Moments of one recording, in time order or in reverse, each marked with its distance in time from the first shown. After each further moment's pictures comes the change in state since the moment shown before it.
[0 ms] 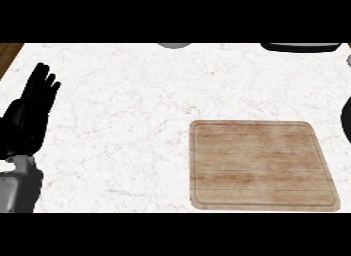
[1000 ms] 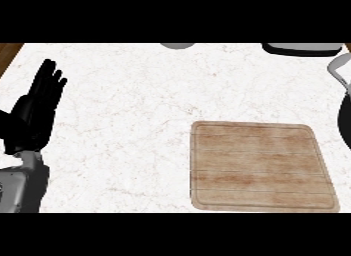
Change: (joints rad) left arm -0.031 -0.020 -0.012 0.018 -0.009 -0.002 -0.012; right arm -0.534 0.021 0.306 0.772 0.483 -0.195 -0.217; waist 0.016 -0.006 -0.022
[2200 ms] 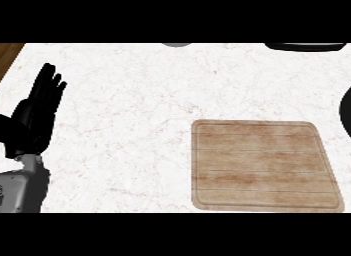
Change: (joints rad) left arm 0.024 -0.009 0.004 -0.001 -0.003 0.002 -0.013; right arm -0.178 -0.122 -0.201 0.395 -0.328 0.472 0.067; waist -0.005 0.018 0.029
